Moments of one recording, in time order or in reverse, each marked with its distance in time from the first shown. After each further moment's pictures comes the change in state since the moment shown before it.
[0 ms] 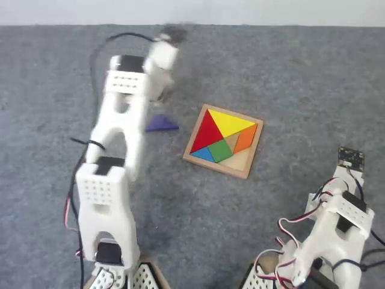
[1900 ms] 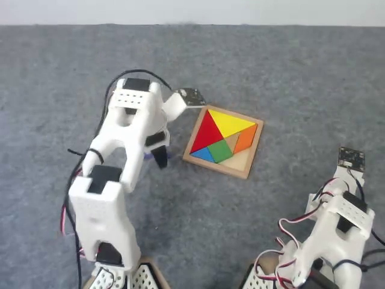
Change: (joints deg) left arm 2.4 -11.1 27.8 8.5 -31.2; right arm 0.0 0.0 0.0 0.0 0.0
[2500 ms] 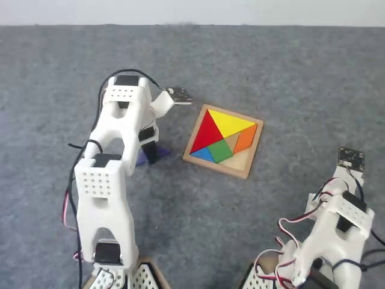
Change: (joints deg) left arm -5.7 16.6 -14.9 3.9 -4.2; right arm 0.0 0.0 0.0 0.0 0.0
